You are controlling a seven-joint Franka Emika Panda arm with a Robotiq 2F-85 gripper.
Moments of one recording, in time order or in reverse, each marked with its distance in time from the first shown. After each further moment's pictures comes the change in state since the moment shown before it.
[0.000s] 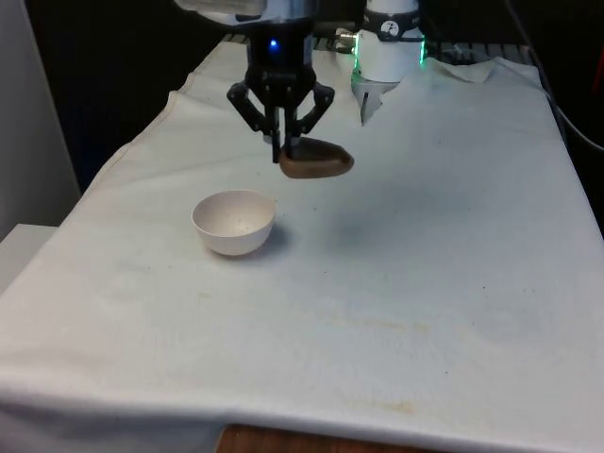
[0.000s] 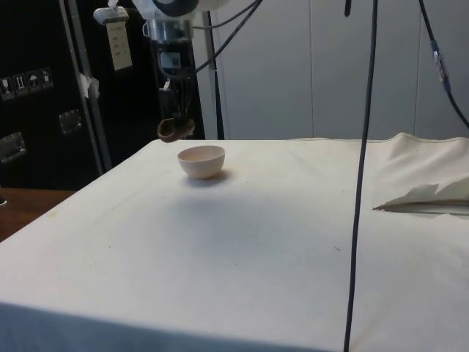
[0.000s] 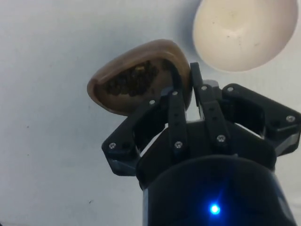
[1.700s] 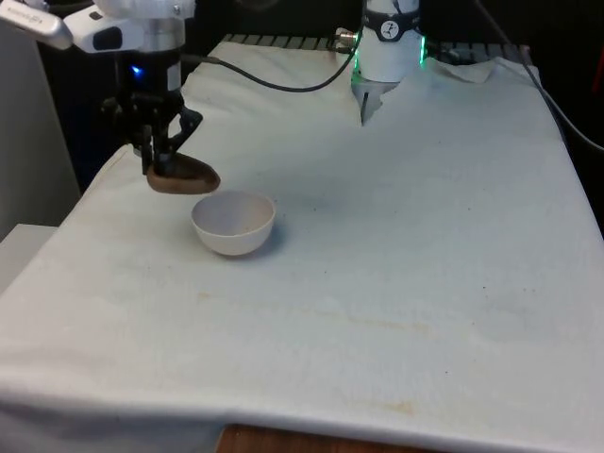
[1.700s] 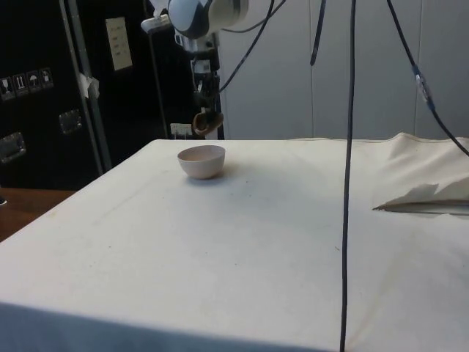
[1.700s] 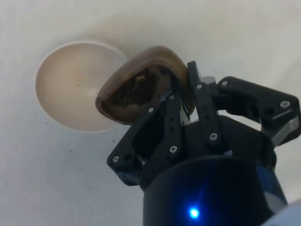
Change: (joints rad) arm -0.029 0.222 -0.242 0.210 0.080 -0.003 -0.234
